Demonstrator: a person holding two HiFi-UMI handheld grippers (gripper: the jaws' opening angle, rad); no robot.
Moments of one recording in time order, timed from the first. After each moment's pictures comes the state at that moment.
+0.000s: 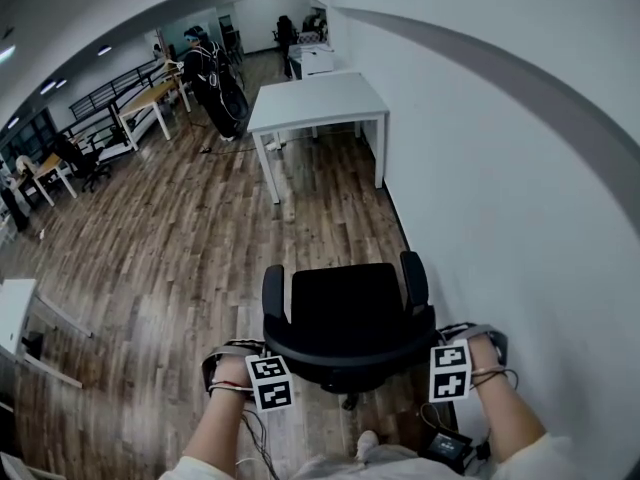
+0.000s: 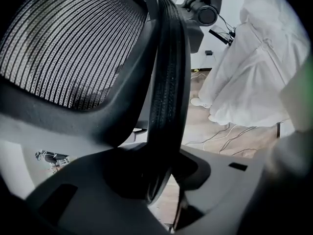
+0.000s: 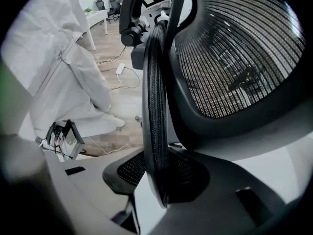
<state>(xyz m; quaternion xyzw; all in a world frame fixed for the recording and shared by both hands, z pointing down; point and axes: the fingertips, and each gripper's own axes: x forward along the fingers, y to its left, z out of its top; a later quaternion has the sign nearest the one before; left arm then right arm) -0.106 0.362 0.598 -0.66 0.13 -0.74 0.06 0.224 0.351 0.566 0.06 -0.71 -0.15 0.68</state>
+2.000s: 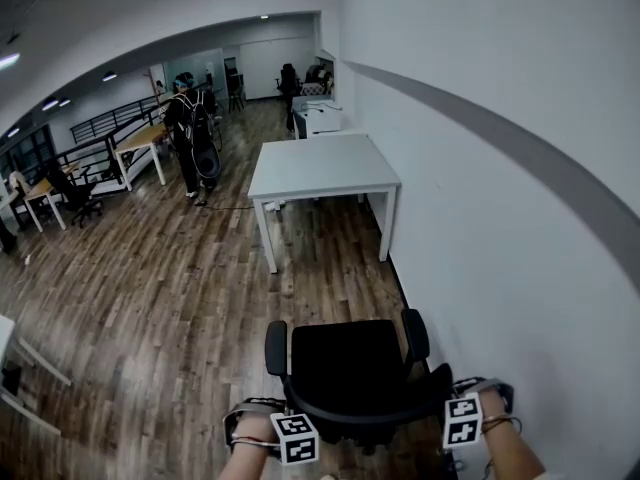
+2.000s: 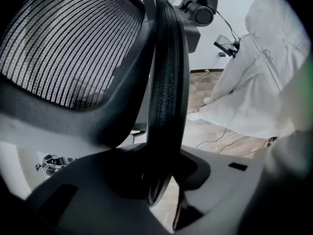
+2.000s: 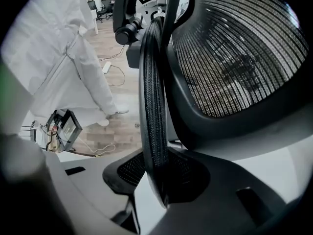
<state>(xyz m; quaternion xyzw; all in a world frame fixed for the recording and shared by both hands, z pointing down) -0.123 0.162 0.610 -0.67 0.12 -0.73 0.07 0.205 0.149 0.574 0.07 -0.71 -0.13 0.69</state>
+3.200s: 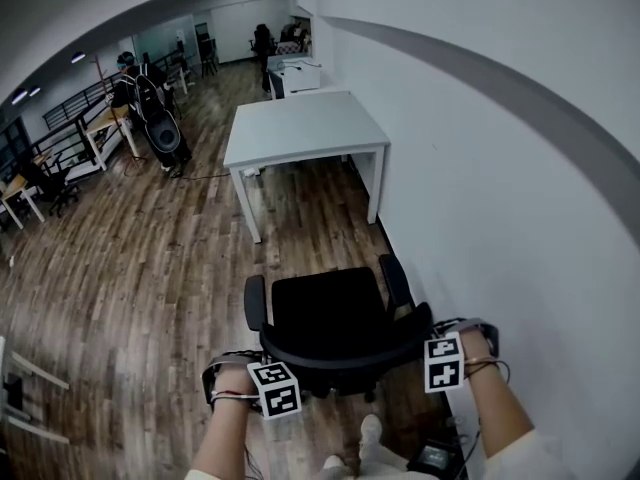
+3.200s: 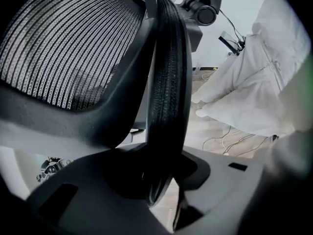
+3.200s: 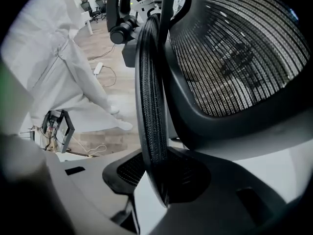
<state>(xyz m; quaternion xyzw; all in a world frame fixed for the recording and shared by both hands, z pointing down) -0.174 0.035 0.604 -0.66 0.12 -0.74 0.05 0.156 0.010 0.568 0.07 -0.69 -0.13 0.70</state>
